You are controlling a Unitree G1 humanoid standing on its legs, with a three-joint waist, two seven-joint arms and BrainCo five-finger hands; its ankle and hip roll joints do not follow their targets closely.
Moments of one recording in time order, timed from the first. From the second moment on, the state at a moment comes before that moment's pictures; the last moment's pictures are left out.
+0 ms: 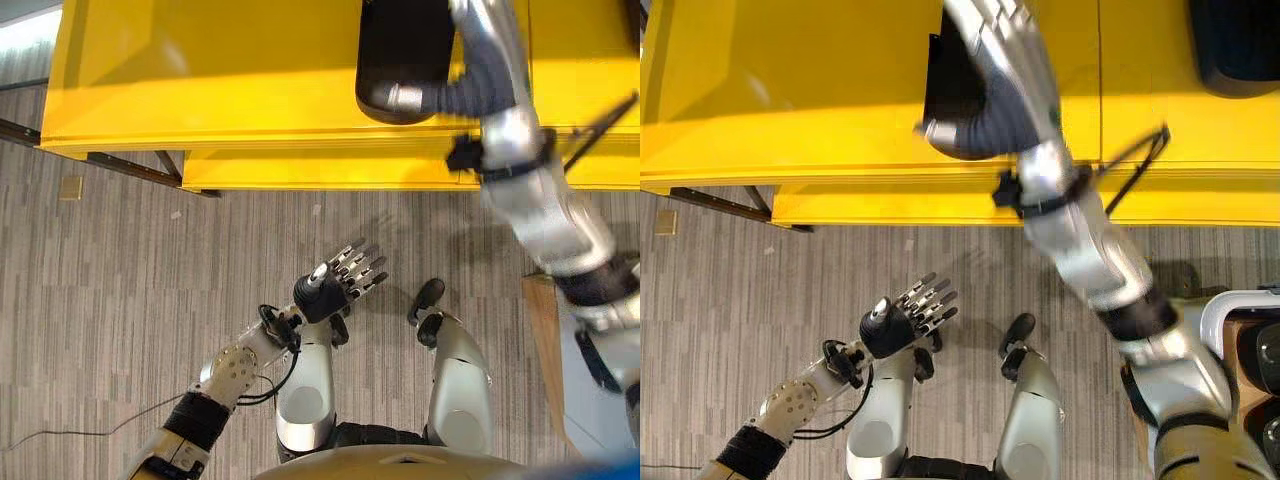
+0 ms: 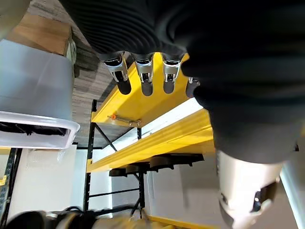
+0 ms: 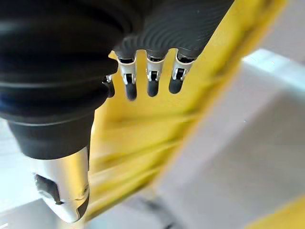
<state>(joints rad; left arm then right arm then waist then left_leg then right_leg) -0.04 0.40 -0.35 0.08 -1.35 0.30 -0.55 -0.78 -0.65 0.44 -0.38 -0.41 -0.28 -0.26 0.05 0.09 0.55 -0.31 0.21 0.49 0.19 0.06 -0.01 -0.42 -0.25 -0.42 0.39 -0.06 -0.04</state>
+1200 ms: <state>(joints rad) 0.01 0.44 -0.34 0.12 -1.30 0.17 -0.65 -0.69 -0.78 0.65 -0.04 -0.39 -0.26 0.00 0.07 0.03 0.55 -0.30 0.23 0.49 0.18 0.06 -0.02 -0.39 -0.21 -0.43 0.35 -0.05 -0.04</state>
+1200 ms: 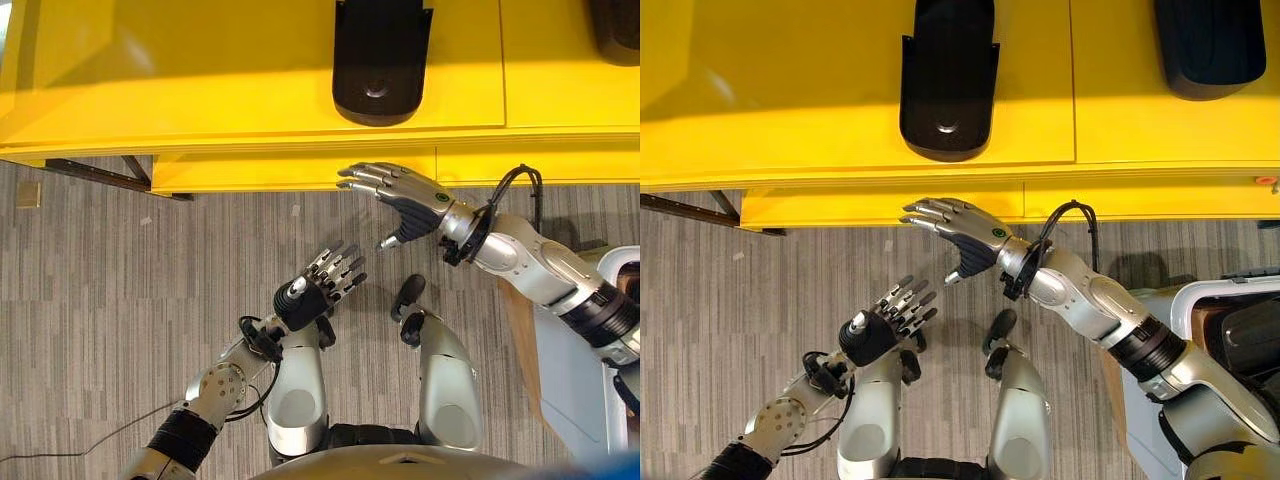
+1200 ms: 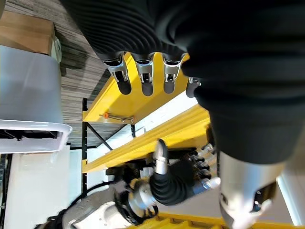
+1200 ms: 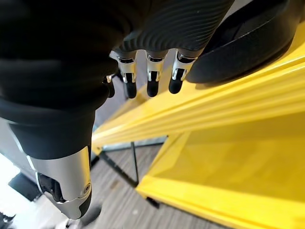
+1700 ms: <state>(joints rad) -0.02 0.42 -0.33 0.15 -1.31 0.19 -0.66 -0.75 -0.68 0.63 -0.04 -0.37 -0.12 -0.02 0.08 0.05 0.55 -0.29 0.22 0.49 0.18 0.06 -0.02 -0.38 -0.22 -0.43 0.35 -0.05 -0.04</state>
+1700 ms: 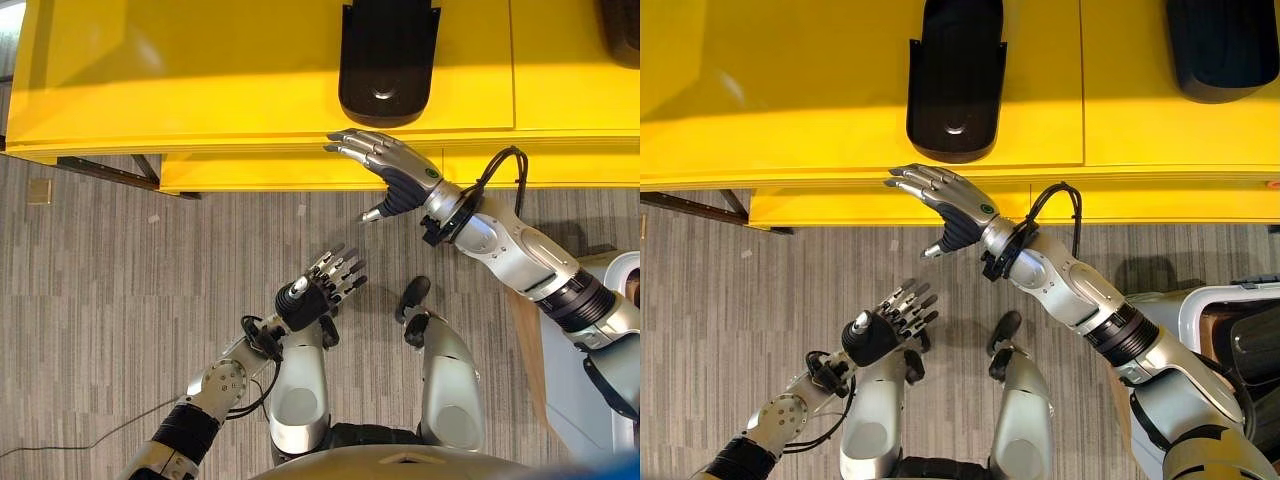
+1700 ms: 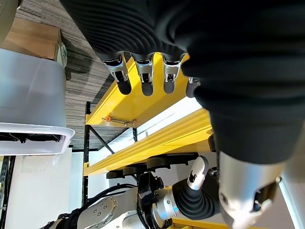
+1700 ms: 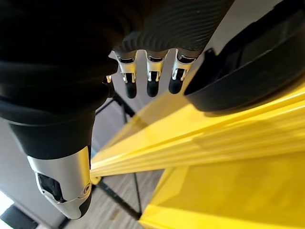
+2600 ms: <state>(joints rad) -0.02 0.38 -0.30 0.15 -1.27 0.25 -0.61 -0.79 -0.68 0.60 0.04 -0.42 0.07 -0.05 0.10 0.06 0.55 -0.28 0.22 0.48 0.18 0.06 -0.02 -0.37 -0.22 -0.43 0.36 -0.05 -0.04</state>
